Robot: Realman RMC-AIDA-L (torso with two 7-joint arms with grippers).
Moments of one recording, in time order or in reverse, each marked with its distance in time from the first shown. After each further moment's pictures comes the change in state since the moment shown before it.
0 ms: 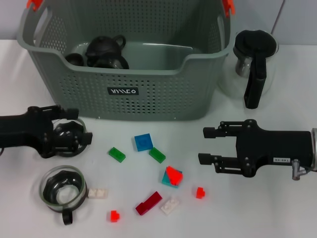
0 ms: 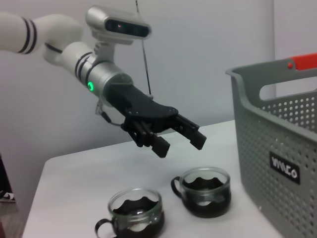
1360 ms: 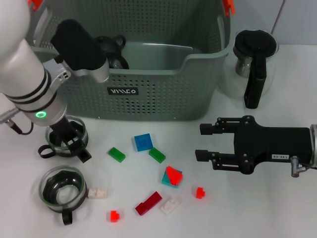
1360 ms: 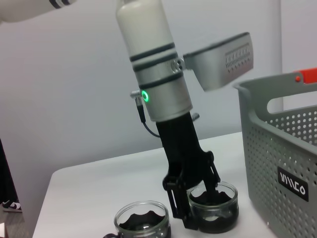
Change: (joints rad) left arm -0.228 -0.148 0.822 -0.432 0.807 -0.167 -0.980; right arm 0.015 0.004 0.018 0.006 0.006 -0.028 0.000
